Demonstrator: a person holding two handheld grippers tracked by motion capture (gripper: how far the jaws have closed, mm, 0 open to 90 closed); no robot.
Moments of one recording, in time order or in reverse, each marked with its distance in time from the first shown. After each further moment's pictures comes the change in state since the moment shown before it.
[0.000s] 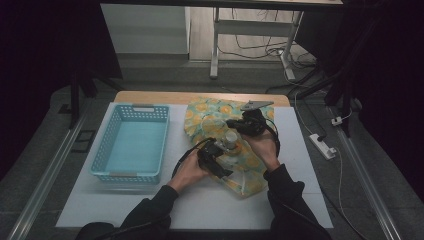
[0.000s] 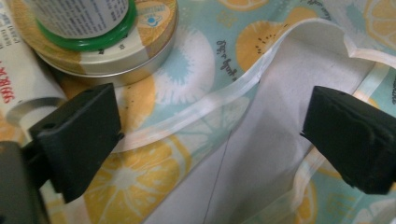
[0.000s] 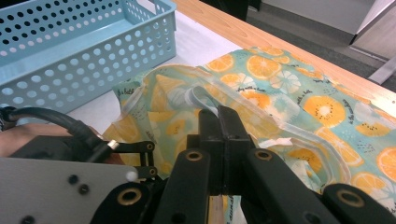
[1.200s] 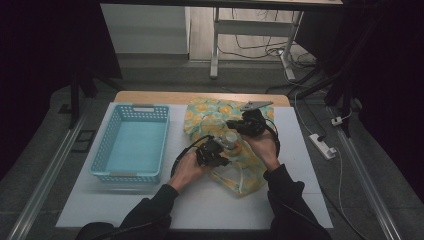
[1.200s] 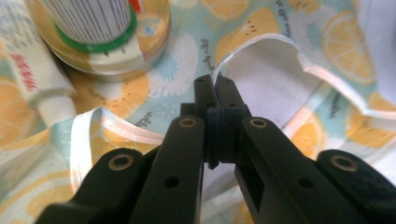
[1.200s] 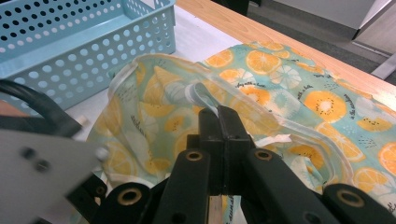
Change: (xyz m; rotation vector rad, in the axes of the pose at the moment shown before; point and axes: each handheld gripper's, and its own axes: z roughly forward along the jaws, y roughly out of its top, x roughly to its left) left arm -0.009 0.011 -0.025 0.012 -0.017 -0.079; right arm -0.001 -0.001 0.002 0.013 0.007 0.005
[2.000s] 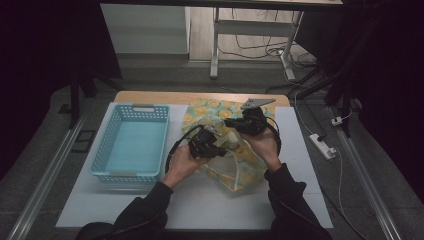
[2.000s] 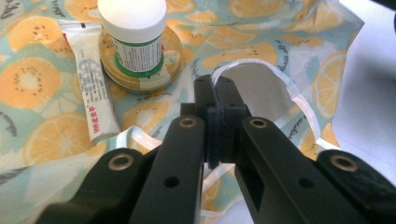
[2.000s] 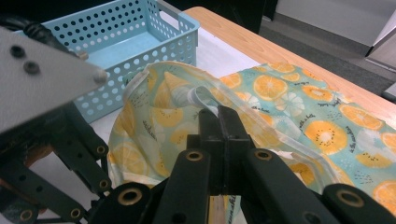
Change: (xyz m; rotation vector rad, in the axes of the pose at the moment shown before) left arm -0.002 0.012 -0.049 -0.090 0.004 -0.071; right arm 0.014 0.016 -0.016 -0.042 0.050 -0.024
